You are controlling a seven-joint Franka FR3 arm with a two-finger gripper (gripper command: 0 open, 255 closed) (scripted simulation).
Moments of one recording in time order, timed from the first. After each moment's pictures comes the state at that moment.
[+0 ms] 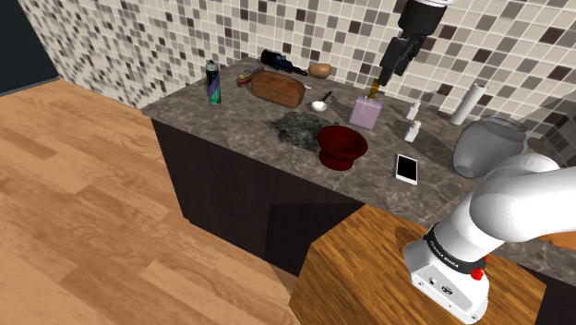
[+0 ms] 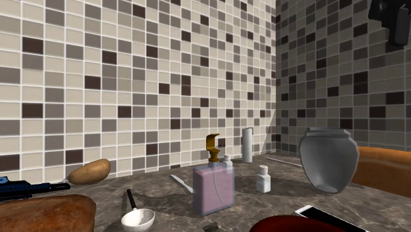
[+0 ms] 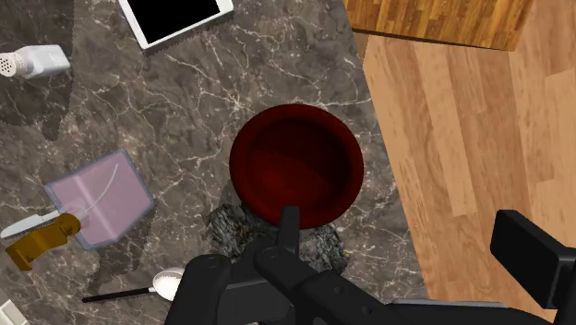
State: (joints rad) arm 0.01 -0.76 0.04 -2.36 -0.01 1.69 -0.12
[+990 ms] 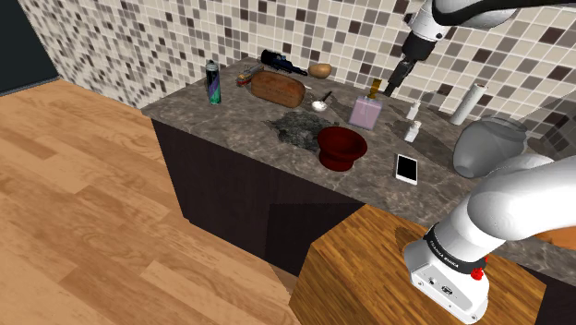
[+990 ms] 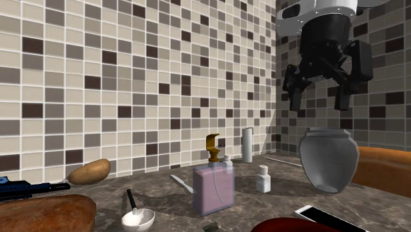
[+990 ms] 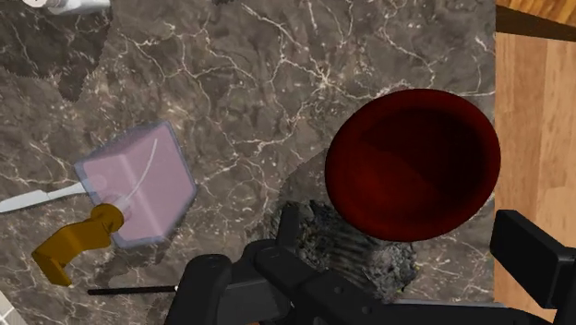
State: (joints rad) arm -0.04 -0.59 -0.27 -2.45 -0.11 2.00 -0.51
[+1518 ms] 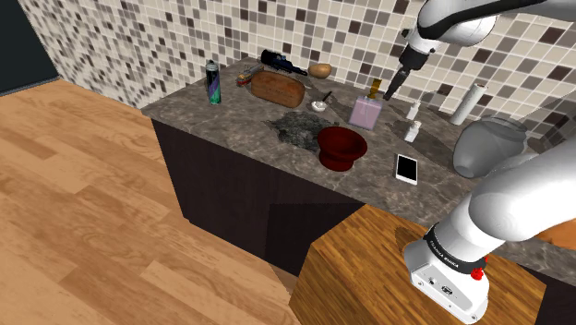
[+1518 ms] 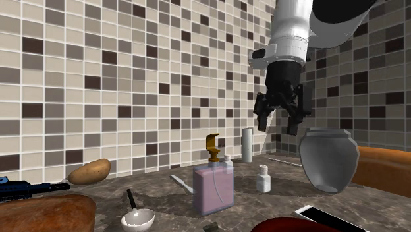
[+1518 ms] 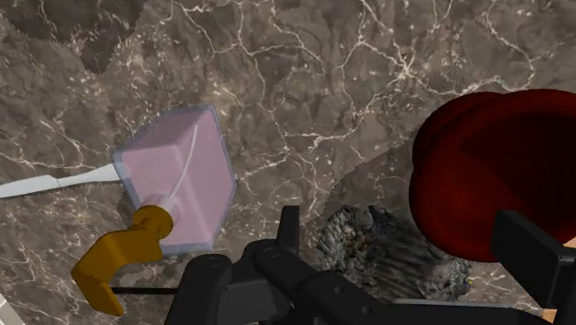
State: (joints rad) arm -0.01 -0.36 -0.48 -2.37 -0.05 2.17 -0.79
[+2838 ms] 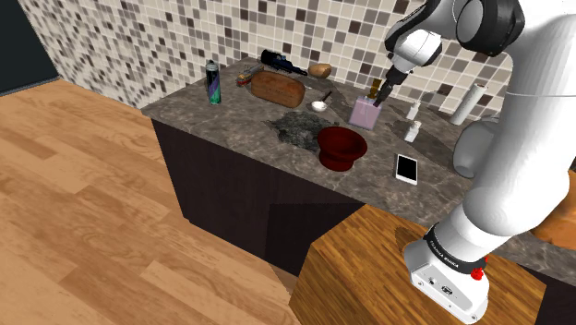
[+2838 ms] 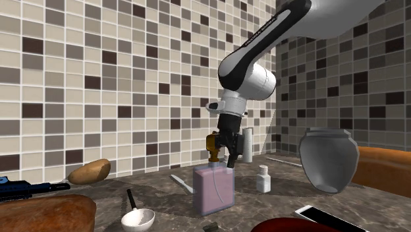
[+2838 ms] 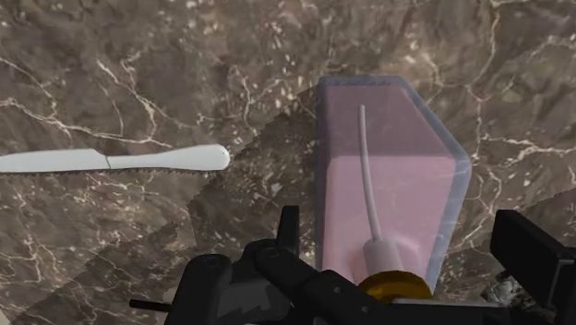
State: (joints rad) arm -0.13 0.41 -0.60 -1.86 0.59 2.20 -1.53
